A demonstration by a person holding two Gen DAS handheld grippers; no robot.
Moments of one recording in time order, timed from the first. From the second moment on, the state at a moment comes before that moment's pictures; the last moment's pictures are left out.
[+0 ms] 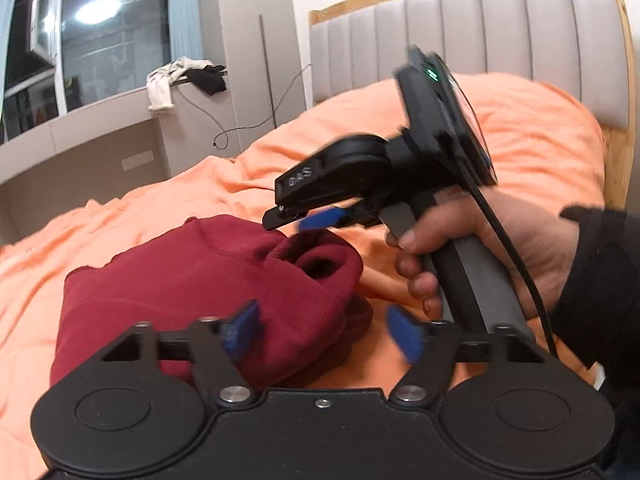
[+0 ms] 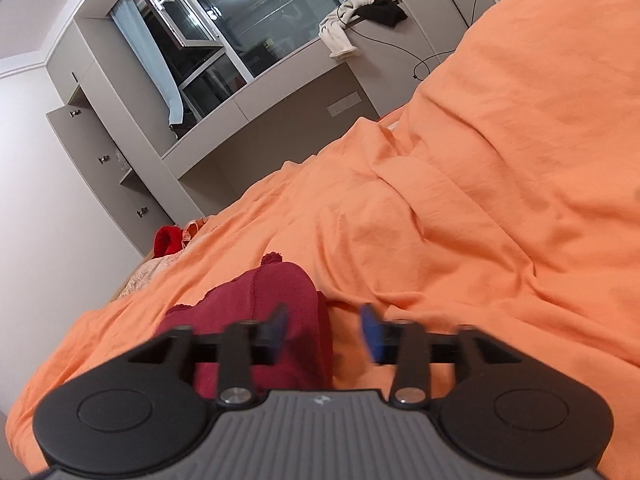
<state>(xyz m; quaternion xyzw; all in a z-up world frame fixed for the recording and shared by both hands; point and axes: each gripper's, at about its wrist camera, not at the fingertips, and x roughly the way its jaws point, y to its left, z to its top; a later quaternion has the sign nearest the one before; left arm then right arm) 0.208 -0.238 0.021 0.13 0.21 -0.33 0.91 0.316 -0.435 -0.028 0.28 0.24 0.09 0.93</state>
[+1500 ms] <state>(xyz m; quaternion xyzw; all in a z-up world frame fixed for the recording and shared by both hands) 0.289 -0.079 -0.008 -0.07 0.29 -0.17 0.94 0.263 -0.430 -0.030 0.22 0.27 0.05 0.94</state>
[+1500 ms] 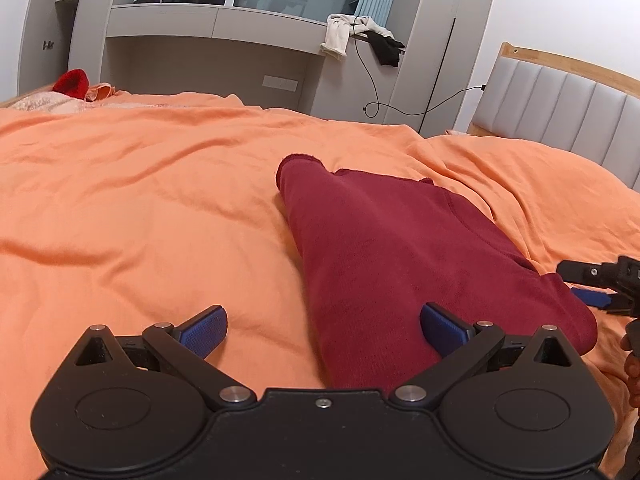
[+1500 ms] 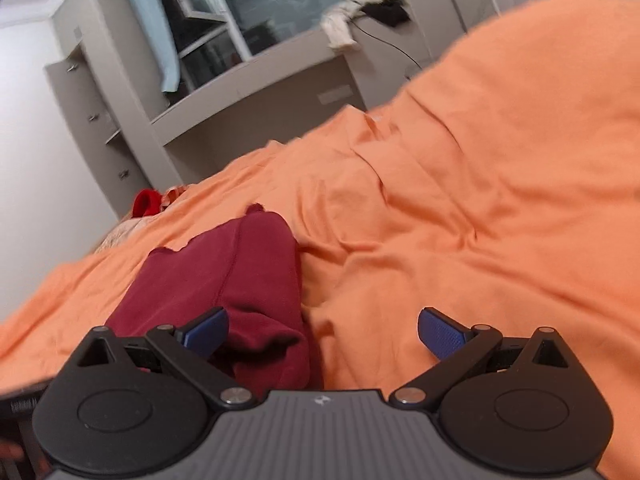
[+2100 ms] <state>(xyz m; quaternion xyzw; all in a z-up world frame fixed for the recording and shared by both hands) 0.291 -0.081 -0.016 -0.06 0.28 -0.17 0.94 0.244 -0.404 -0.039 0.13 0.26 0.04 0.95</state>
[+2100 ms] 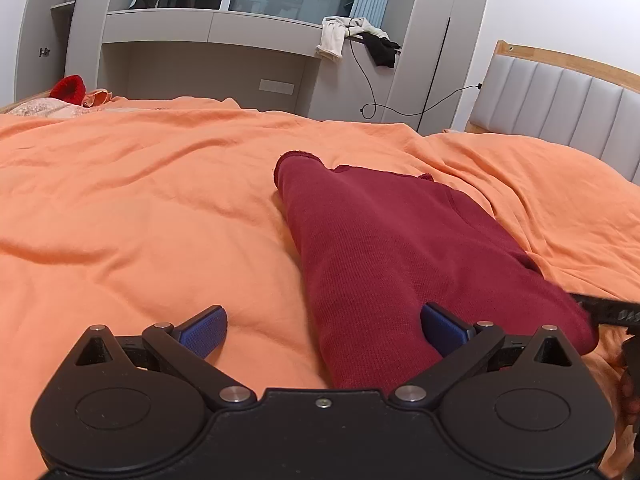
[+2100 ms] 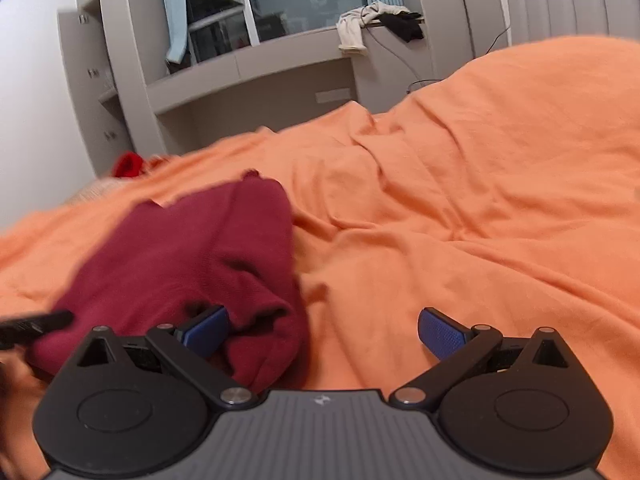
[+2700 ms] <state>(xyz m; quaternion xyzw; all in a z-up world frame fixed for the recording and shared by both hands) 0.291 -0.079 -0.016 -0.07 0.29 -0.17 0.94 0.273 -0.423 -0.064 0.36 0.28 0.14 0.88</state>
